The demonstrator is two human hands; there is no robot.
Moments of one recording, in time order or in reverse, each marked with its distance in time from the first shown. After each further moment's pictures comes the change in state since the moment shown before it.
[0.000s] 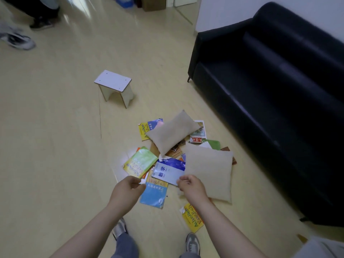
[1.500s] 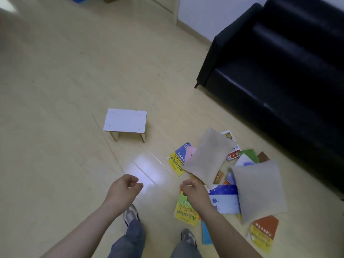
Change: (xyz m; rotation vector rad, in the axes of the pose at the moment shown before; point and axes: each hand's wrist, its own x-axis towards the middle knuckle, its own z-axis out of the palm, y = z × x) left_hand 0.505 0.065 -0.388 0.205 -0.273 0.118; right_hand 0.252 -0.399 0.313 0.263 0.180 0.249
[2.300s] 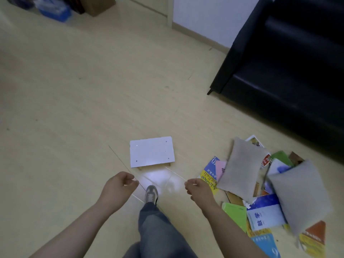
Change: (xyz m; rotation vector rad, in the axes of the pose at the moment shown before) left_hand 0.238 0.028 -0.247 0.163 -0.047 0.100; right_hand 0.126 -0.196 0.198 0.186 0.108 0.110
